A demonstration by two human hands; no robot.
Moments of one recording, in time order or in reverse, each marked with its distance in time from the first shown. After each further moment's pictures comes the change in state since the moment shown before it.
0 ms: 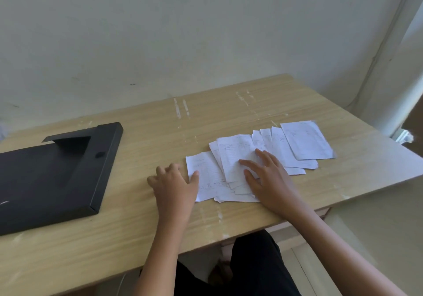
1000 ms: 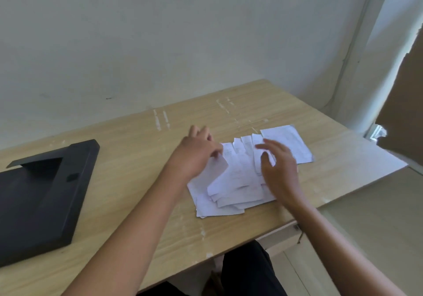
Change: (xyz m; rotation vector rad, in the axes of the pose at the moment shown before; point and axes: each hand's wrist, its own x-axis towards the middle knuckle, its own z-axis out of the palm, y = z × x) left_hand 0.067 0.117 -0.020 0.284 -0.314 0.894; right_hand 0.020 0.030 -0.034 0.397 0.443 0.221
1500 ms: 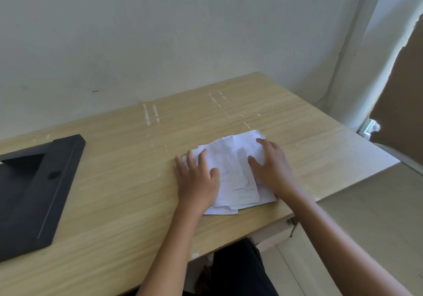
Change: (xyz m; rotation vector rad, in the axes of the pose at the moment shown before) left_hand -0.026 0.052 0.083 -0.372 0.052 -0.512; right_hand 0.013 0.013 -0.009 -0.180 -0.304 0.195
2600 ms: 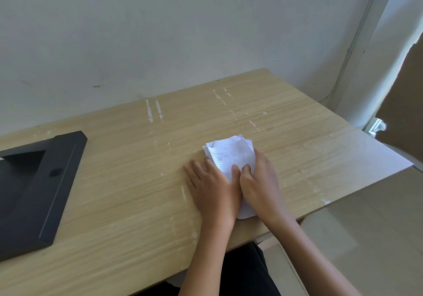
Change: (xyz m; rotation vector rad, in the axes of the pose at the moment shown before) left_hand -0.027 0.039 0.011 -0.079 0.223 -0.208; right_hand -0.038 -0.040 0.033 0.205 0.092 0.033
